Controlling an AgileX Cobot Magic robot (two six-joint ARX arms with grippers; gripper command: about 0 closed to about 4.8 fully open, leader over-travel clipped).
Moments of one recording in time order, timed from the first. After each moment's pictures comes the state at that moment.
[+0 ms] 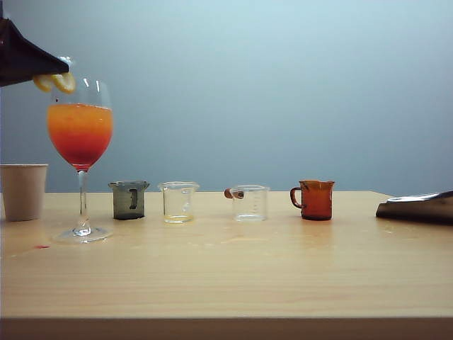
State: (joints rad) left arm 0.14 1.30 0.61 0.68 0.91 -0.09; right arm 0.69 1.19 0.95 0.09 -0.21 0.05
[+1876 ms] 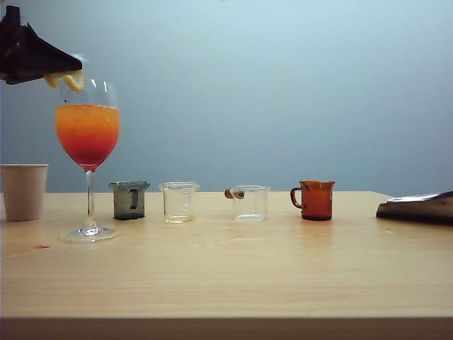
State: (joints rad) left arm 0.08 1.33 0.62 0.77 0.87 -0.04; right arm 0.69 1.20 0.95 0.07 -0.24 0.05
